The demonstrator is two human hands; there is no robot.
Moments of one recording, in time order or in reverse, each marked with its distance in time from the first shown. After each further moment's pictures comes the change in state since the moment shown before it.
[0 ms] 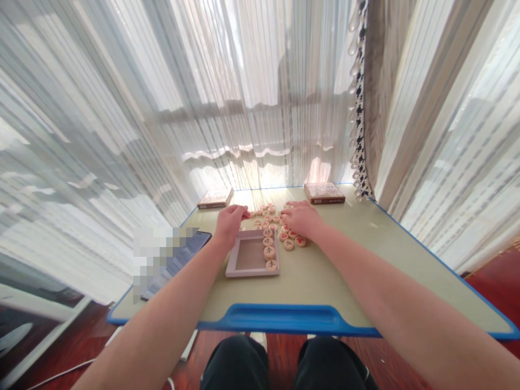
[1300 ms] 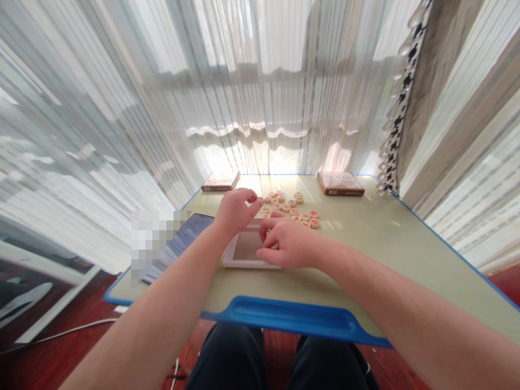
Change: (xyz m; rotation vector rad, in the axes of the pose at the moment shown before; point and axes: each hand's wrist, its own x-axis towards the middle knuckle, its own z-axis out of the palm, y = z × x) left_hand -0.011 0.020 -0.014 0.792 -0.110 0.589; right_hand -0.043 -0.082 -0.043 0.395 -0.258 -0.553
